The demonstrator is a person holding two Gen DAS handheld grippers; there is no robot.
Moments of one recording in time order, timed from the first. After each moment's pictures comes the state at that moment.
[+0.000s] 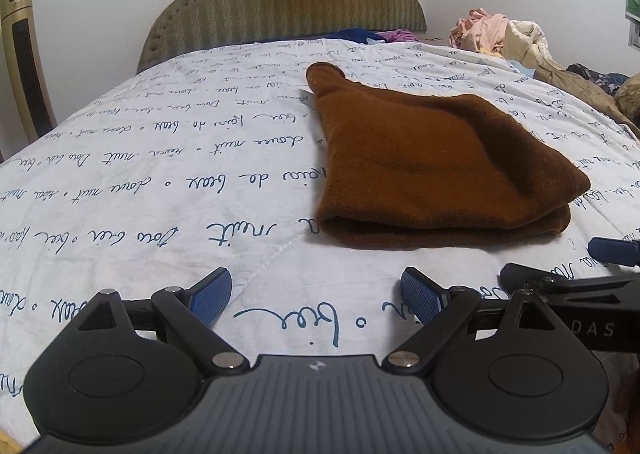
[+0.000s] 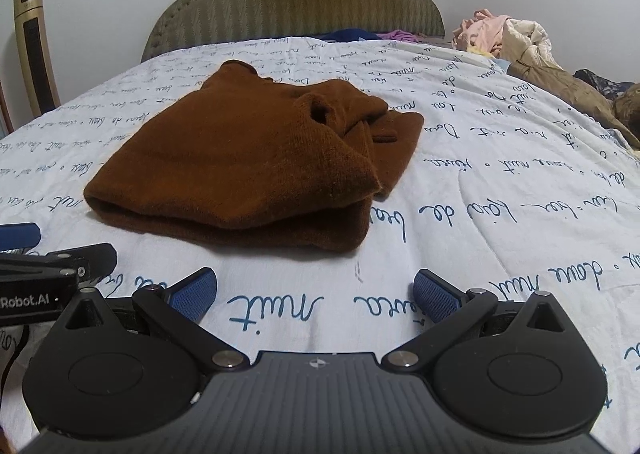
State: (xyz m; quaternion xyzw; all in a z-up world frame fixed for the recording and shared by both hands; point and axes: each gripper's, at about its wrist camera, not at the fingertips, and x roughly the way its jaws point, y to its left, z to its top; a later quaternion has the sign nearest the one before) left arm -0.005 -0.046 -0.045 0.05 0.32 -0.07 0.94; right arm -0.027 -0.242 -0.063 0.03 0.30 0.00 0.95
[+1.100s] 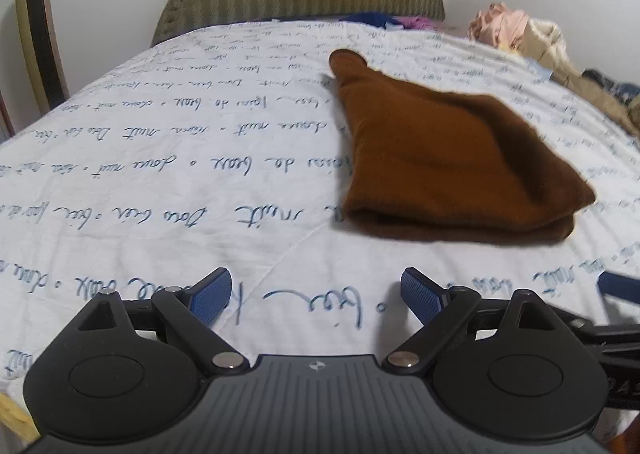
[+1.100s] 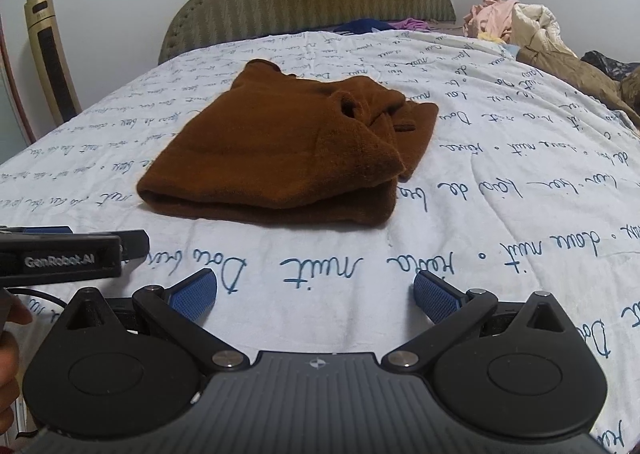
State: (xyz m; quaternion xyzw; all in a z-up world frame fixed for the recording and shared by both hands) left arm -0.006 -0.035 -0.034 0.03 0.36 -0.05 0.93; right arm -0.054 -0.233 -0.046 0.05 0.32 0.03 0.95
